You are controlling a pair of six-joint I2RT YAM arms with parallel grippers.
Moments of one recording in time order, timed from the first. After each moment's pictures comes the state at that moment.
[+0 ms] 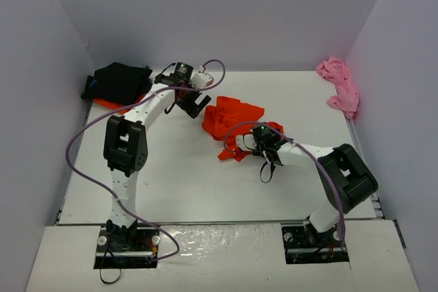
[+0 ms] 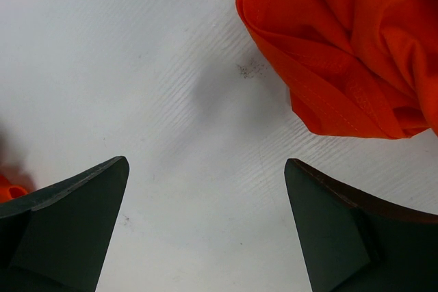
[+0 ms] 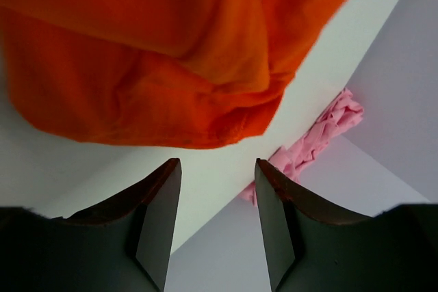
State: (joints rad) left arm -0.37 2.11 1.87 -0.75 0.12 0.40; right arm 0.52 1.60 0.72 -0.03 0.46 -1.21
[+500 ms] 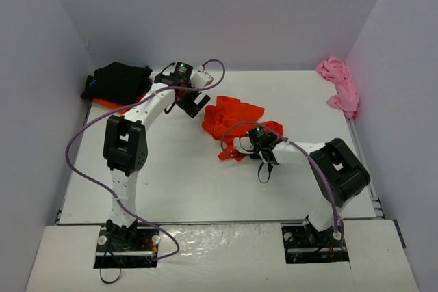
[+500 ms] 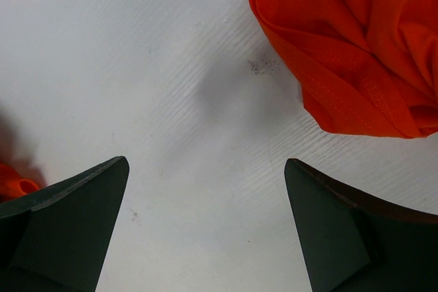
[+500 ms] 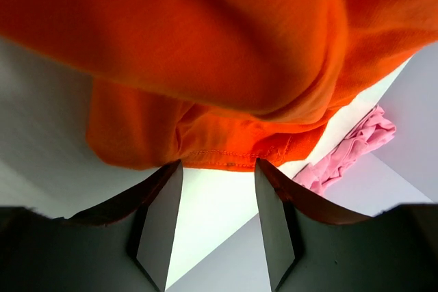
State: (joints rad) left arm -0.37 2.11 1.87 -0.75 0.09 0.41; right arm 0.56 1.68 0.74 -0.07 0.41 -1.12
